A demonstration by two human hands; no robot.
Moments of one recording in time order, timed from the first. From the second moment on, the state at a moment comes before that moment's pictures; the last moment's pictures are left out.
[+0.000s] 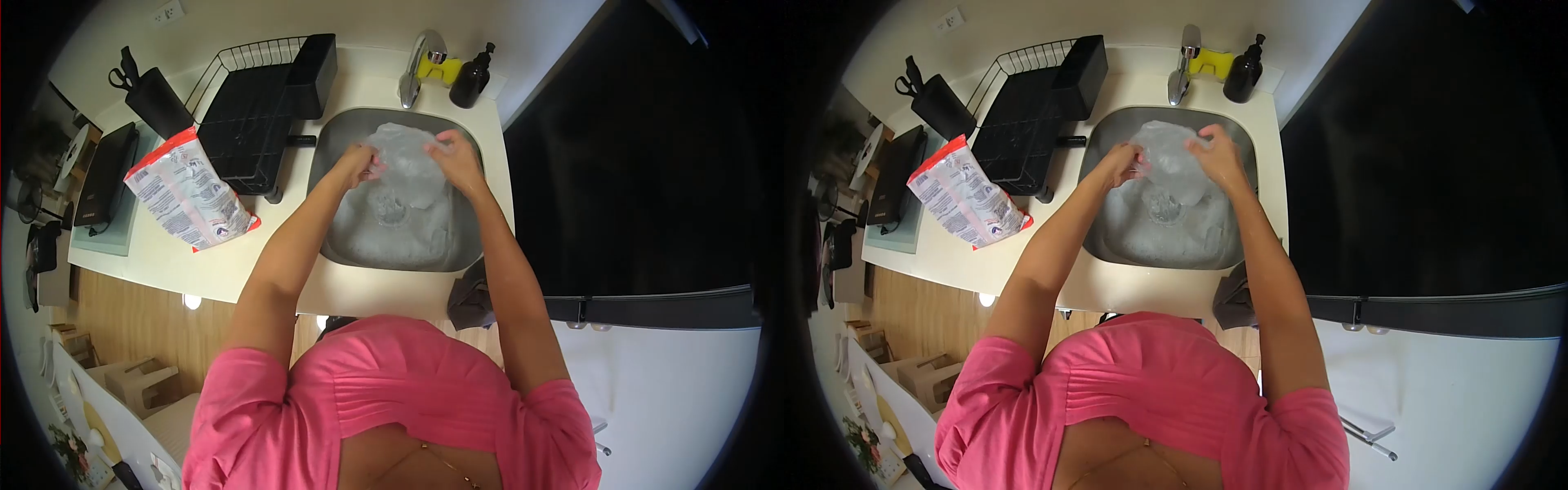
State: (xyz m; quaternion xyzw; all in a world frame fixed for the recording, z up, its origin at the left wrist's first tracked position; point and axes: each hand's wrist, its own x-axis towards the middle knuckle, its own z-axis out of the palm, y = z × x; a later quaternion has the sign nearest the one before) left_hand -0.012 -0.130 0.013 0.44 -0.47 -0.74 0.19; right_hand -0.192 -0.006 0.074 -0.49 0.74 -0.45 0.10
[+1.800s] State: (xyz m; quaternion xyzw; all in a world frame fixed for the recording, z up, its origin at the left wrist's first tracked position) left_hand 0.210 0.133 0.091 0.39 -0.30 -0.70 0.51; right_hand -0.231 0.228 0.004 -0.63 0.73 -0.27 -0.05
